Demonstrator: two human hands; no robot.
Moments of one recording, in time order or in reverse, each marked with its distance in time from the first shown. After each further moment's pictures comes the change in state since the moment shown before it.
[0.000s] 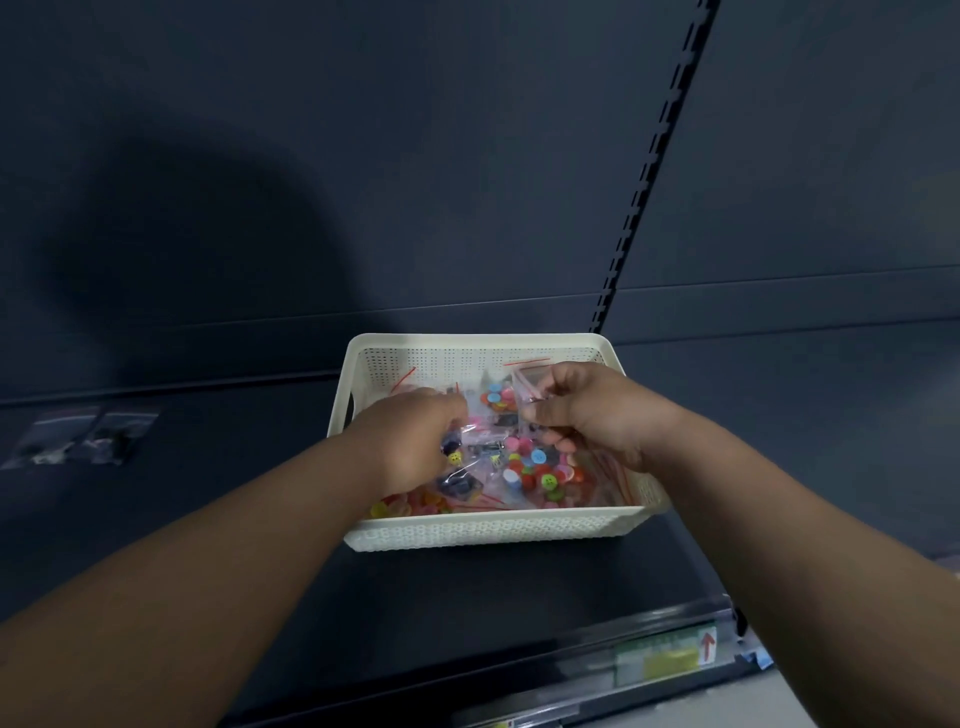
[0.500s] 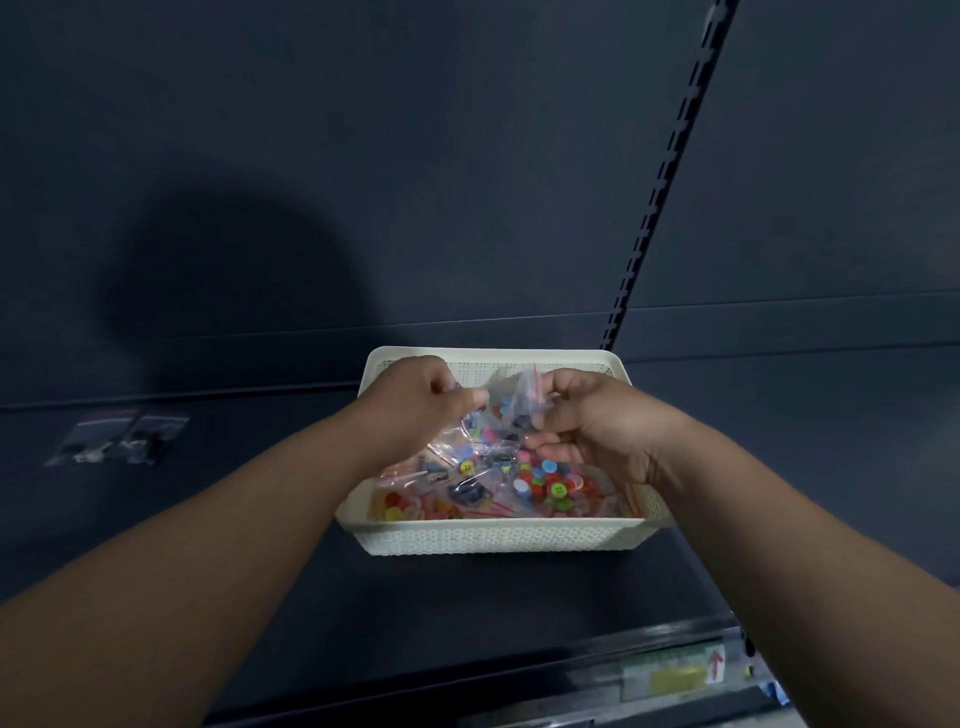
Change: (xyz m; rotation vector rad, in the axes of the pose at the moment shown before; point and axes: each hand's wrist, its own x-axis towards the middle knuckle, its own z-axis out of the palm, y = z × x) left_hand -0.007 0.007 -0.028 -0.683 0.264 -0.208; right_hand -0.005 -0.011 0.005 0.319 -0.160 0.023
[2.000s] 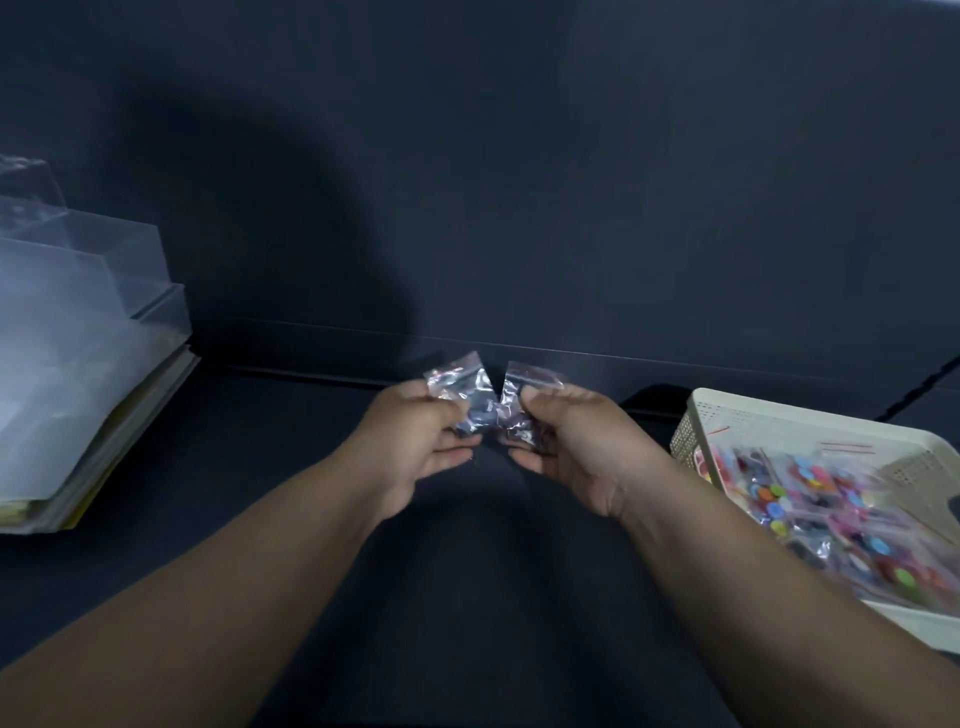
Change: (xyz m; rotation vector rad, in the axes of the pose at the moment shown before) left_hand -0.059 -0.180 -0.224 -0.842 0.168 -0.357; right_hand 0.101 -0.025 0.319 0.122 0.074 -0.022
